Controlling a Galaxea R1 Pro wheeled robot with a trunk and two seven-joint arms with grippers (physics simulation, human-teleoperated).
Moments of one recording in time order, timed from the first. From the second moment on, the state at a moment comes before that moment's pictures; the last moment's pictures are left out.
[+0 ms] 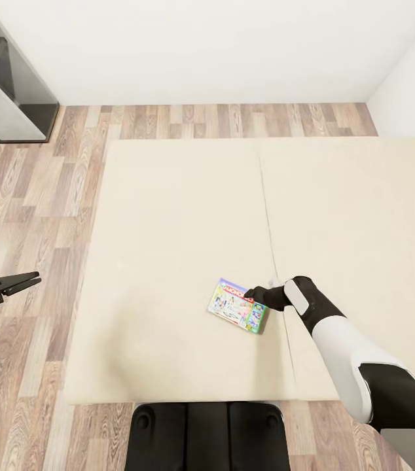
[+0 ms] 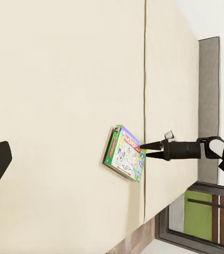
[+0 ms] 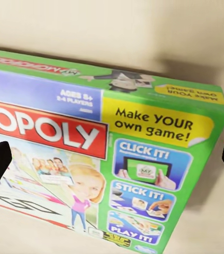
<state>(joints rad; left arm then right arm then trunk) -0.71 0.57 0.56 -1.08 0.02 0.96 -1.57 -1.08 0.01 -0.05 -0.44 -0.38 0.78 0.02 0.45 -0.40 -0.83</state>
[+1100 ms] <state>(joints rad) -0.71 0.57 0.56 -1.08 0.02 0.96 -1.57 -1.08 0.01 -0.05 -0.44 -0.38 0.78 0.02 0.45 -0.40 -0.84</state>
